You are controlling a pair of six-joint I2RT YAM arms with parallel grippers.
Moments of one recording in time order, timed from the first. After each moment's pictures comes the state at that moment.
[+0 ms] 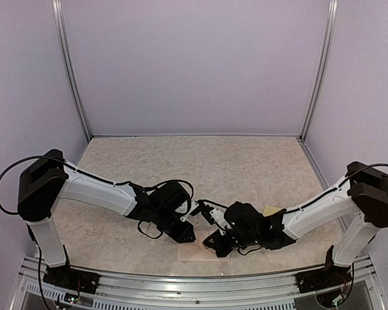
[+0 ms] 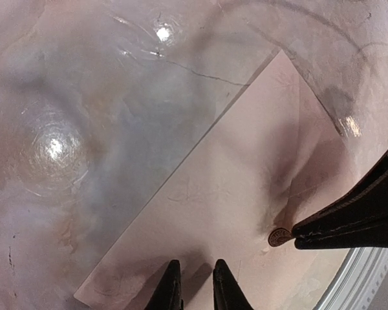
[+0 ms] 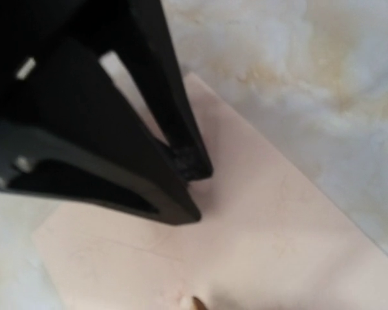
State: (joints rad) left arm -1.03 1.84 1.01 -0.21 0.25 -0.31; right arm 1.18 1.65 0.65 0.30 -0.03 0.46
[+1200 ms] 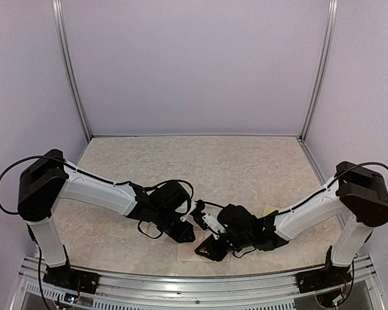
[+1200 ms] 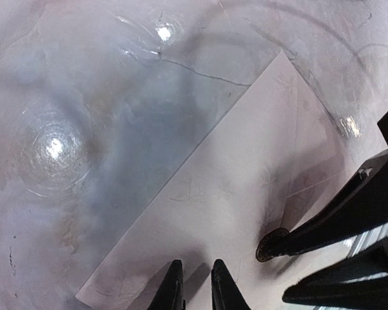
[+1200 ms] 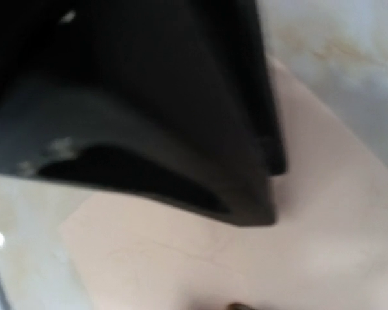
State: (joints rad) left arm -1.03 1.85 1.01 -0.21 0.26 -0.31; right arm 1.19 1.74 0.69 0.31 -0.13 0.45
